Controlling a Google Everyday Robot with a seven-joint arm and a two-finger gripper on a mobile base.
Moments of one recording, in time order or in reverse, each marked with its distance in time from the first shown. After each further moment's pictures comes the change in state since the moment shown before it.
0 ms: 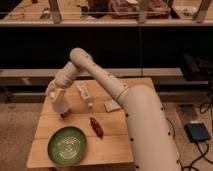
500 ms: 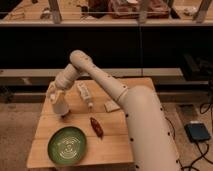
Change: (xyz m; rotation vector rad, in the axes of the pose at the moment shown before) arm 0.006 0.004 0.009 -0.008 -0.001 0.002
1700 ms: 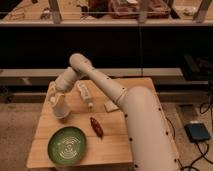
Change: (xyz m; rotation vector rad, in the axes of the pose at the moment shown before) arm 0.009 0.006 0.014 -0.023 -0.009 0.010
